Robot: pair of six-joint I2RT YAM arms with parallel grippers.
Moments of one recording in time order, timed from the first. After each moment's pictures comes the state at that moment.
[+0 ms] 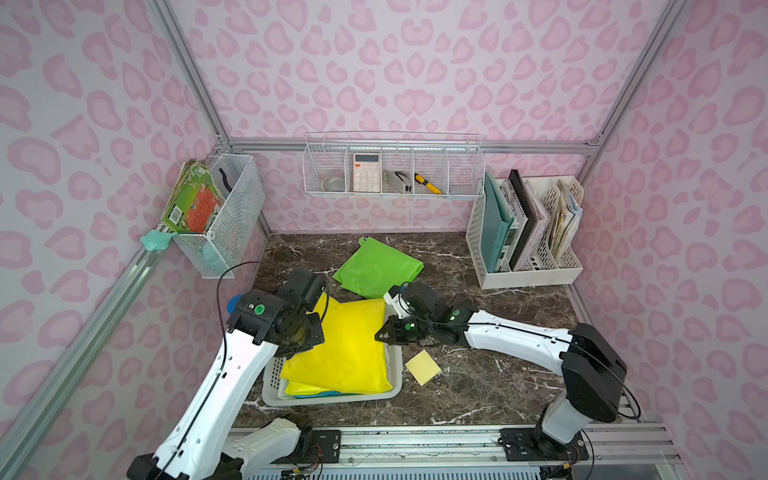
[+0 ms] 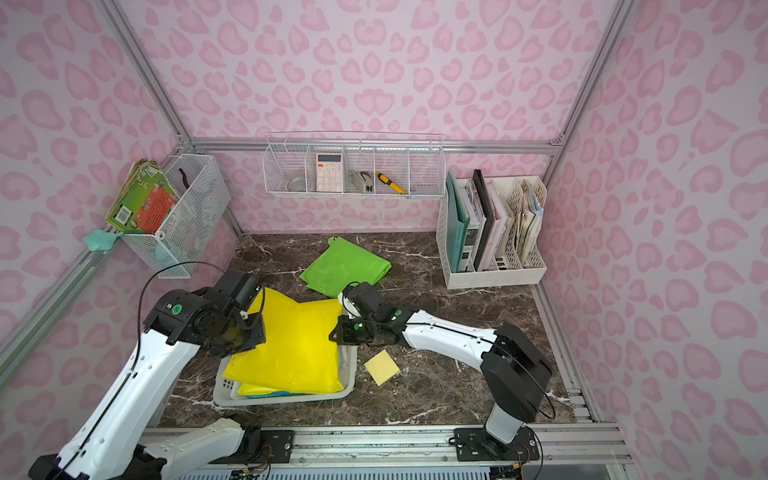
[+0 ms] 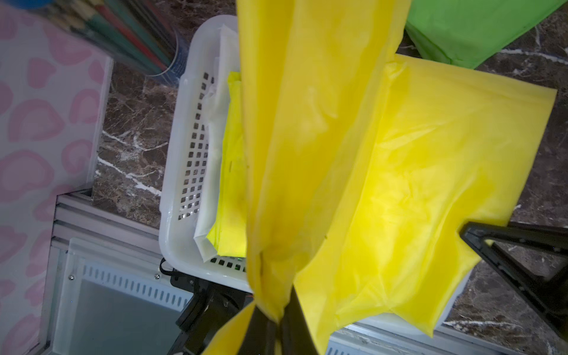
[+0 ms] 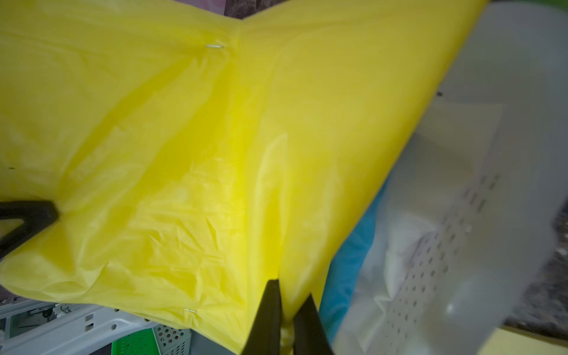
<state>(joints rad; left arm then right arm) -0.37 1.07 1.37 -1.62 -0.22 -0.68 0.99 1.70 1.17 -0.20 -0.41 0.85</state>
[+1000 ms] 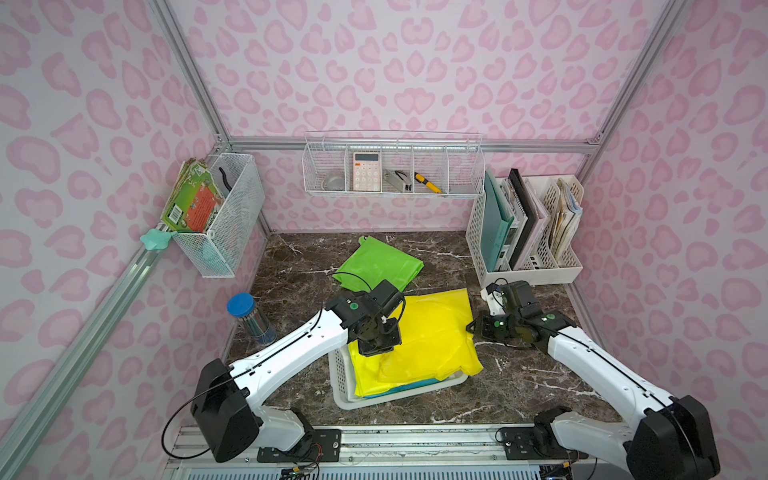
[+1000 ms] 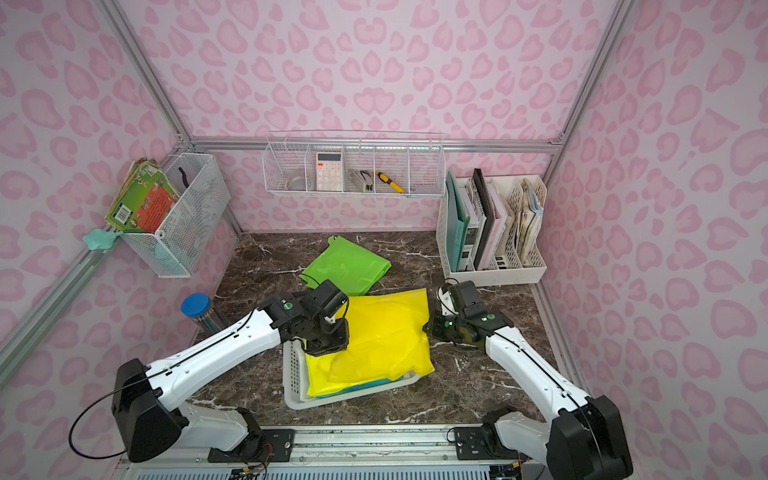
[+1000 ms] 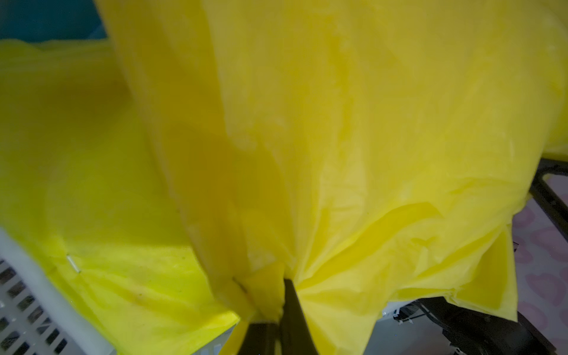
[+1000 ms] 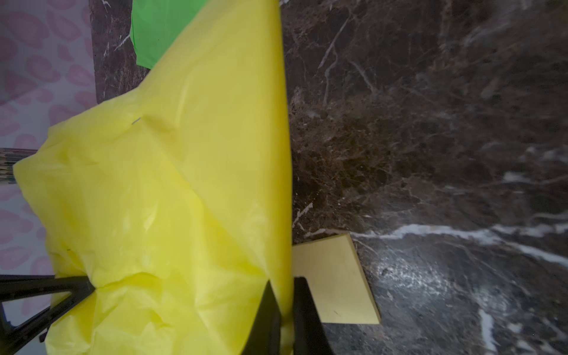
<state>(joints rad) -0.79 1.43 1.23 -1.02 0.14 -0.94 0.41 1.15 0.79 -0.58 -0.39 0.55</state>
